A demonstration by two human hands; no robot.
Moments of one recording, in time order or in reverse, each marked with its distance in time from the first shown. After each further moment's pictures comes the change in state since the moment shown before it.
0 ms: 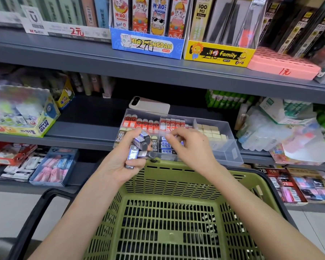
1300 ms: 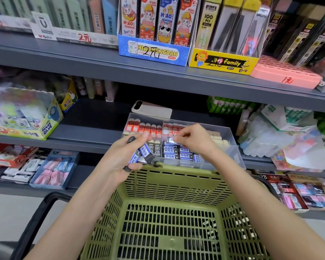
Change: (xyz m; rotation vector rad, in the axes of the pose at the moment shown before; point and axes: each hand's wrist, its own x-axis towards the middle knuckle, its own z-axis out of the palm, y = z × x) left_hand -0.002 0.014 -0.007 0.422 0.065 0.187; right_hand 0.044 0.026 0.001 0.167 -0.197 0.328
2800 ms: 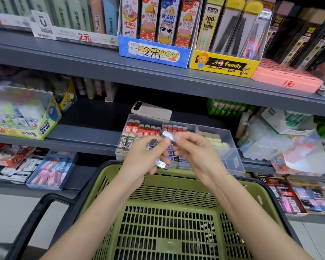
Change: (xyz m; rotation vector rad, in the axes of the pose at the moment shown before) left_hand -0.005 -0.012 0.040 0.307 0.018 0.245; right_hand -0.050 -0.017 0.007 0.988 0.014 0.070
